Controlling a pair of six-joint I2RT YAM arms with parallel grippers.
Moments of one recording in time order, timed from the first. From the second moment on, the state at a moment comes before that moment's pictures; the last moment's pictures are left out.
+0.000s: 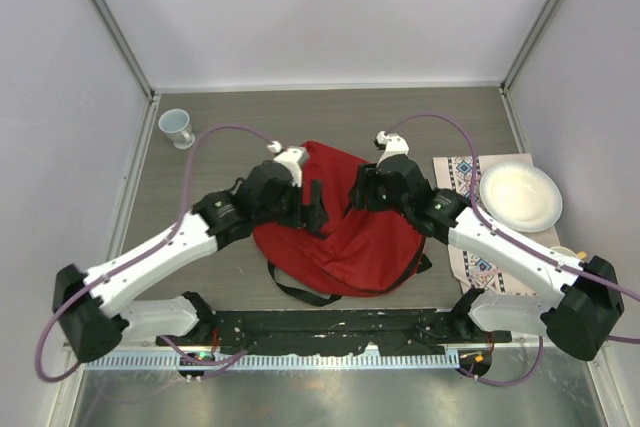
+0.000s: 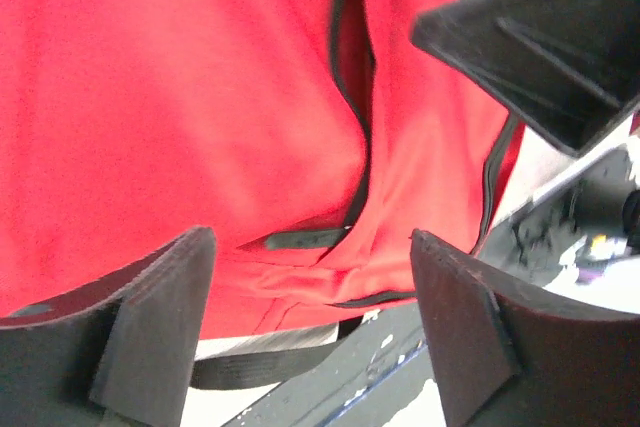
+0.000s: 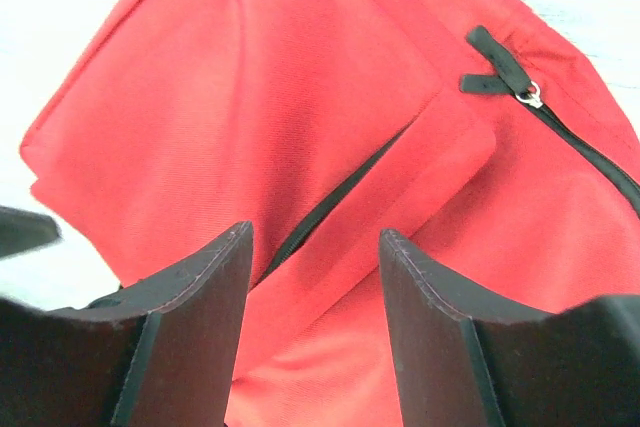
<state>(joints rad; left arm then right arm) -0.85 1.23 1.02 -0.51 0.03 -0.51 0.76 1.19 0.91 -0.35 0.21 0.52</state>
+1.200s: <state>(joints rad) -0.84 0.92 0.55 -0.34 -0.39 -1.45 0.77 1.17 0.84 -0.28 -0.01 0.55</state>
